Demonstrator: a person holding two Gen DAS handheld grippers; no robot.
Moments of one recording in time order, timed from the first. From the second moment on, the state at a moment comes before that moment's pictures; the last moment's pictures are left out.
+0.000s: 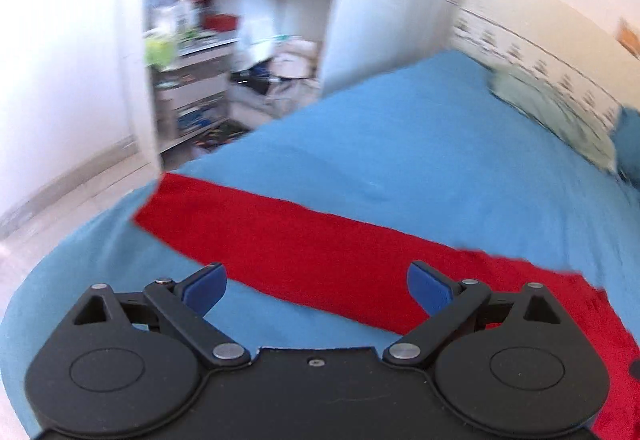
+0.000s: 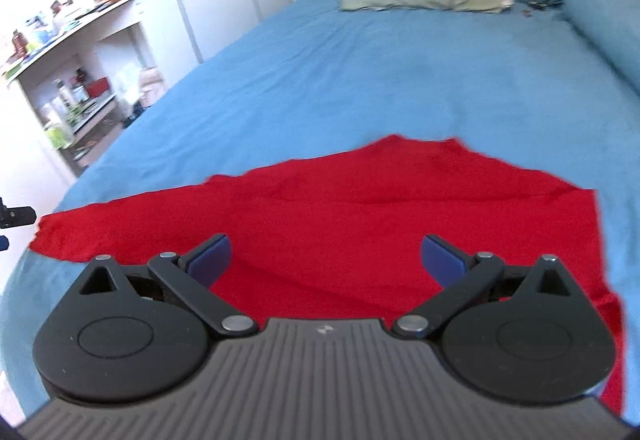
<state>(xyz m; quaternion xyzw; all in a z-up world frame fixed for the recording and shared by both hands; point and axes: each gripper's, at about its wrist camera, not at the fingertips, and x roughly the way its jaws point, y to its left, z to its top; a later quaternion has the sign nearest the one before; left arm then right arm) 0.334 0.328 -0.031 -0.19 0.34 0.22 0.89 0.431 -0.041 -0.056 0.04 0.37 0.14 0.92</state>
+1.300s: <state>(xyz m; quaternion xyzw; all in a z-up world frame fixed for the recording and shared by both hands) 0.369 0.428 -0.079 -0.23 0.30 0.28 0.88 0.449 0.065 -0.107 0.07 0.37 0.15 0.91</state>
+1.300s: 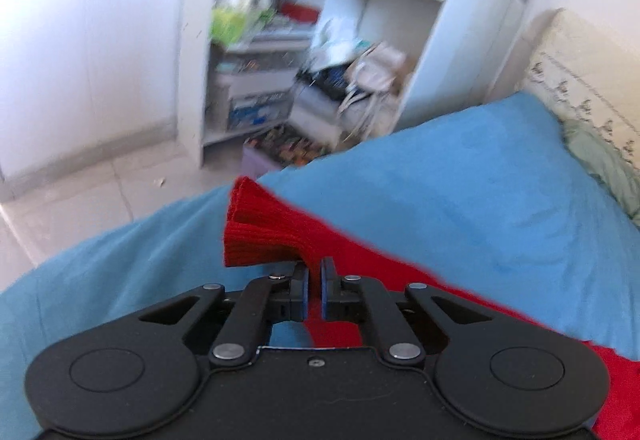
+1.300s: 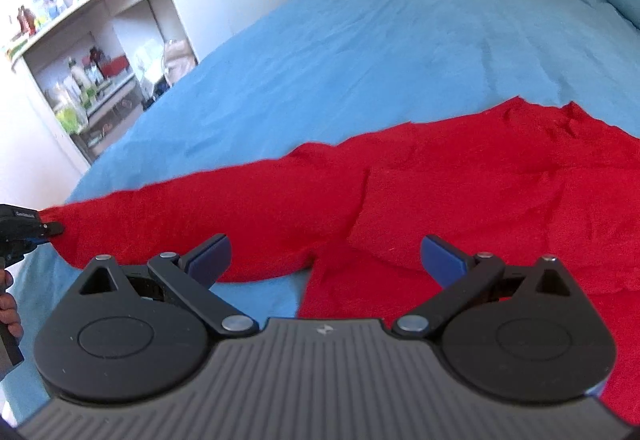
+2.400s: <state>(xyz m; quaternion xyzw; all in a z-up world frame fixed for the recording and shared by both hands) 0.456 -0.028 -0.120 -0.01 0.40 -0.11 0.91 0.445 -0.254 -0.094 0.11 0.38 0.04 0.92</state>
